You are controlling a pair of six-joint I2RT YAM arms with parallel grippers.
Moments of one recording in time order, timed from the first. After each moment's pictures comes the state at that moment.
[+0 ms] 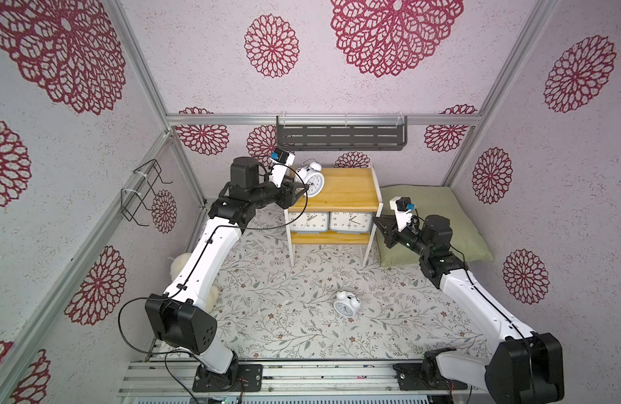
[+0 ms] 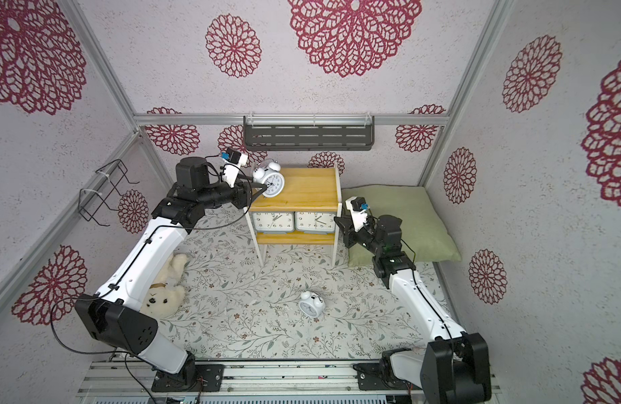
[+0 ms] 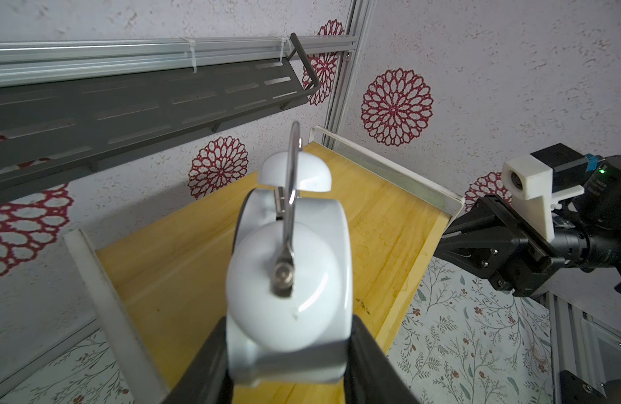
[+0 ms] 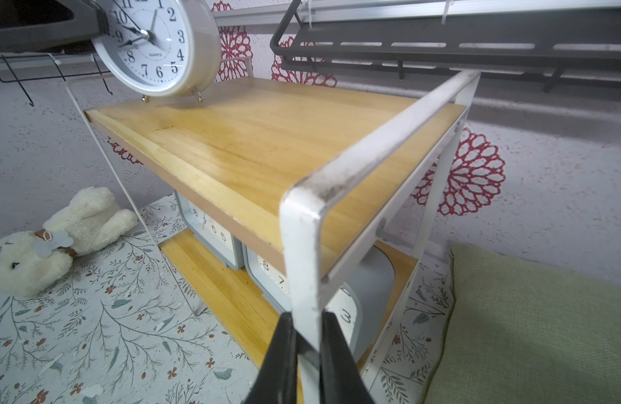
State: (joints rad) left arm -0.27 1.62 1.73 -0.41 0.57 0.04; right arm 0.22 1.22 0.89 0.18 -0.50 -0.03
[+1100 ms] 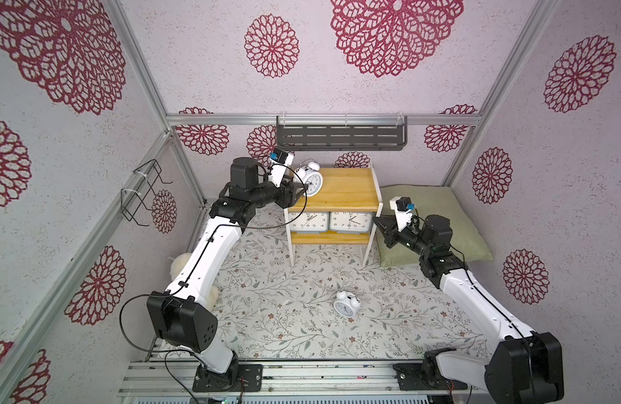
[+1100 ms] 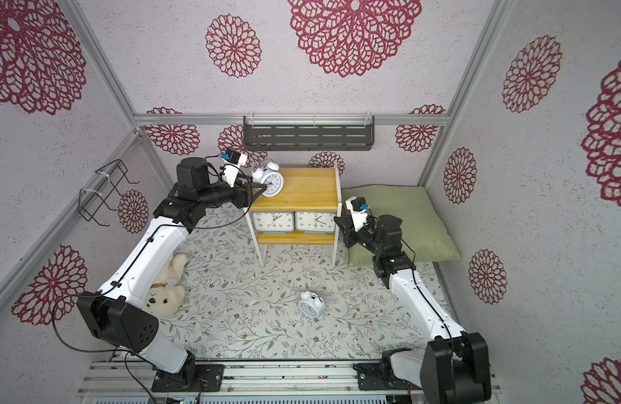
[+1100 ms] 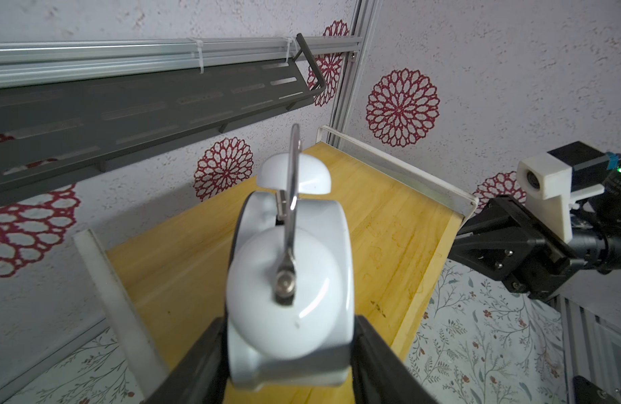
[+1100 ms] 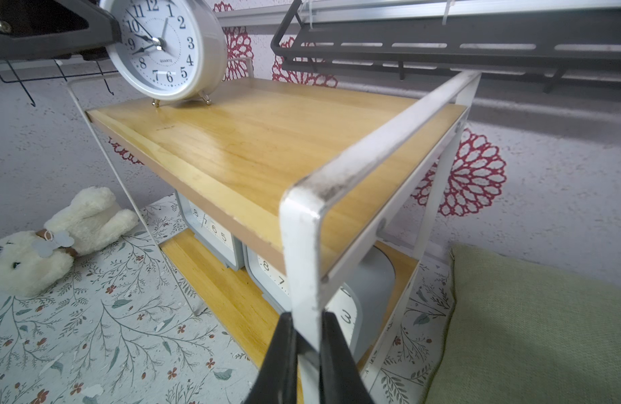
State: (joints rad) left arm -0.26 1.63 1.72 -0.38 0.57 0.04; right arm 0.22 1.22 0.89 0.19 -0.50 -0.03
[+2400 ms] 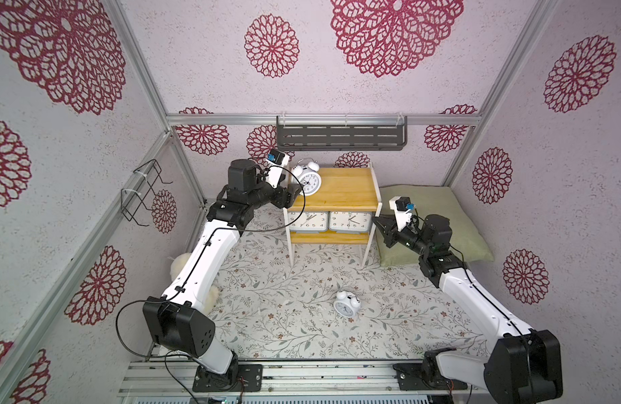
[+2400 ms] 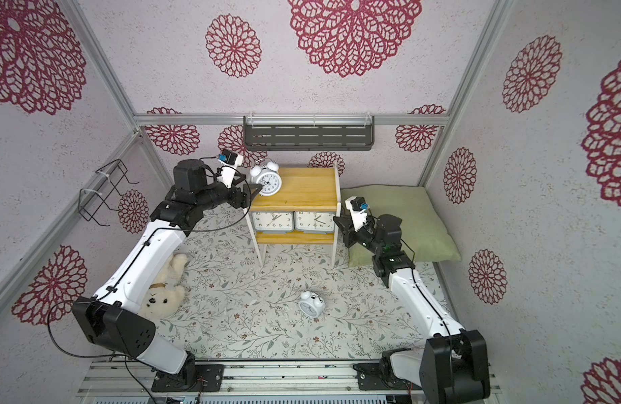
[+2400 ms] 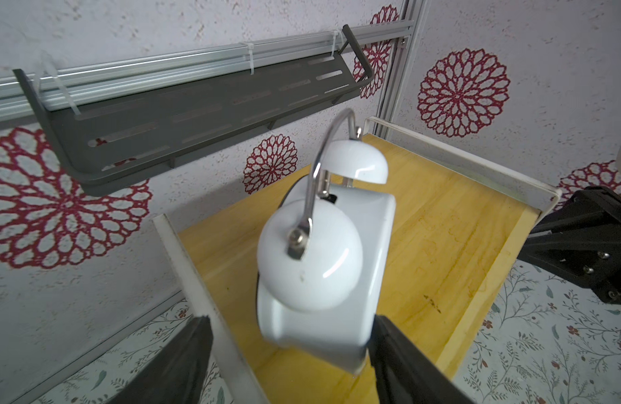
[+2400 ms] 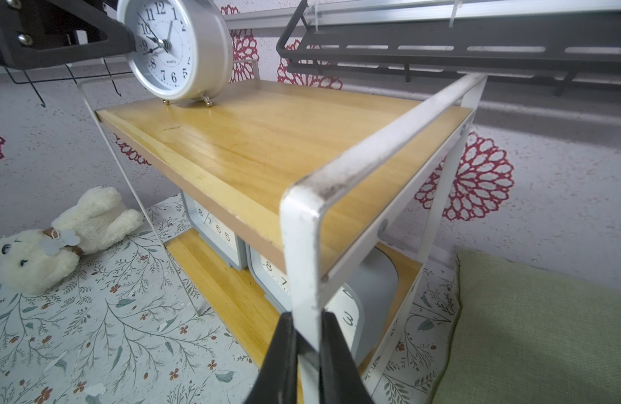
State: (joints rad) left arm -0.26 1.58 1.68 -0.38 0.39 0.12; right arm 0.22 1.23 0.89 0.21 -0.53 -0.03
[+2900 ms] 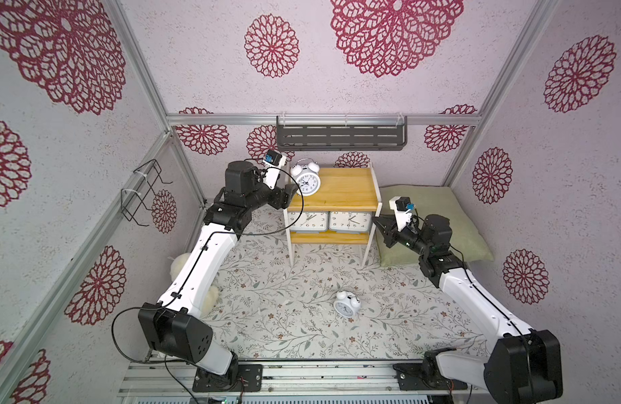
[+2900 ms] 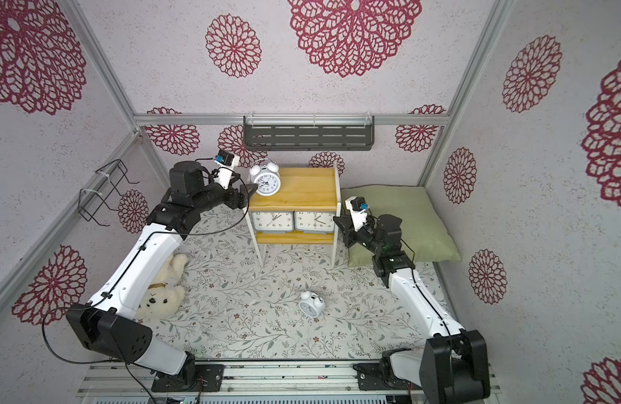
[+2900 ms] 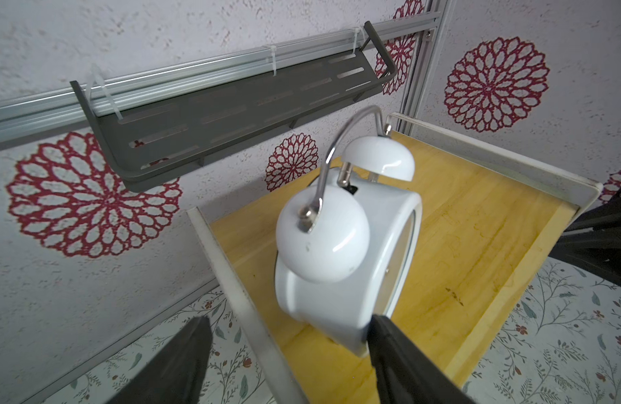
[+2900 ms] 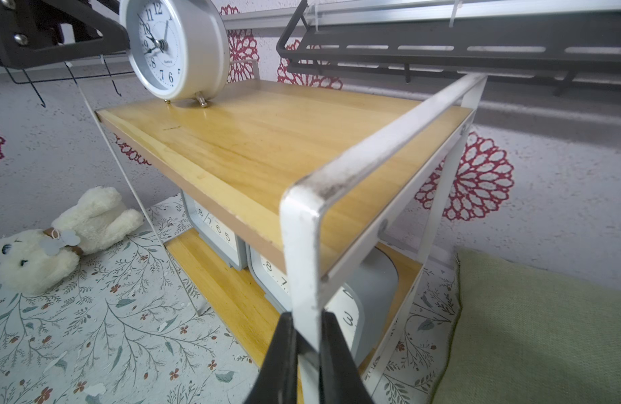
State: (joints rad) left arm -0.26 1.55 1.65 -0.38 0.32 0.14; right arm 0.22 1.23 0.89 0.21 -0.53 -0.03
